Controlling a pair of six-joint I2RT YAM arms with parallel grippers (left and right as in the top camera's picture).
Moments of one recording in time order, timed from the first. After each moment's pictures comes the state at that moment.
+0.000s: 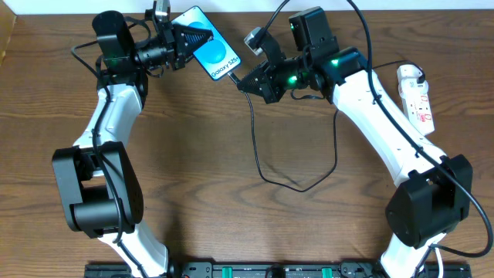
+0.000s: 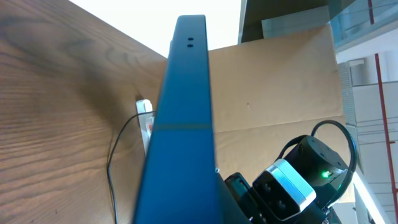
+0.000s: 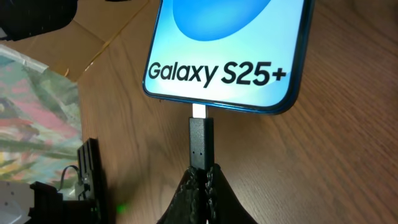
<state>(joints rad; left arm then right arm) 0.10 1.91 1.35 0.39 1.31 -1.16 0.45 1.90 1.72 -0.65 -0.82 -0.06</state>
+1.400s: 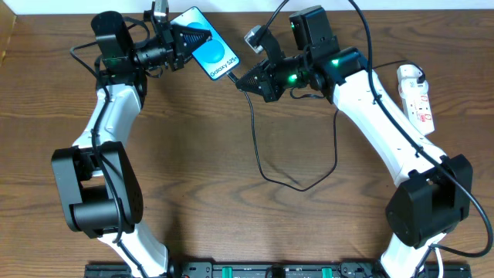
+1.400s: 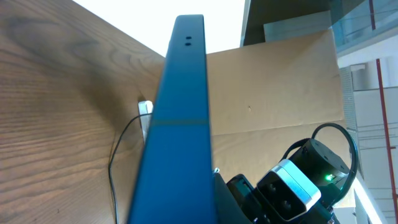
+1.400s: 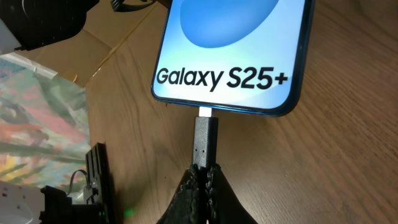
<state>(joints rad) 0.11 1.91 1.35 0.37 1.30 -1.16 0.45 1.90 1.72 -0.63 -0.84 -0.02</state>
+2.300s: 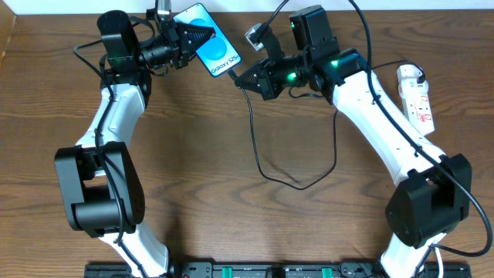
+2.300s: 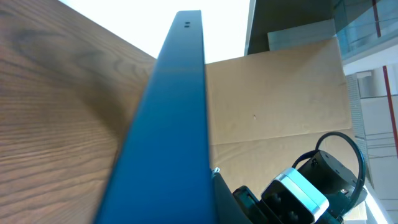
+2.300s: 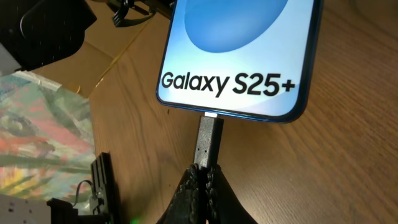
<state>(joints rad) 0.08 1.91 1.35 0.37 1.24 -1.15 0.45 1.90 1.70 -0.57 -0.84 0.06</state>
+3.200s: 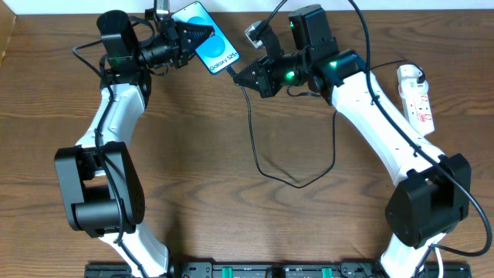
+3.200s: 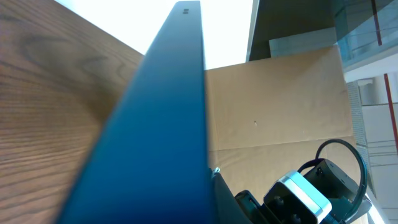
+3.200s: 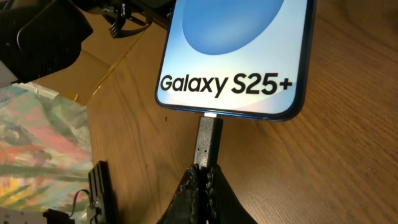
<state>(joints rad) 0.08 1.91 1.35 0.37 1.21 -1.16 0.46 1.90 1.70 -0.52 -0.82 0.10</state>
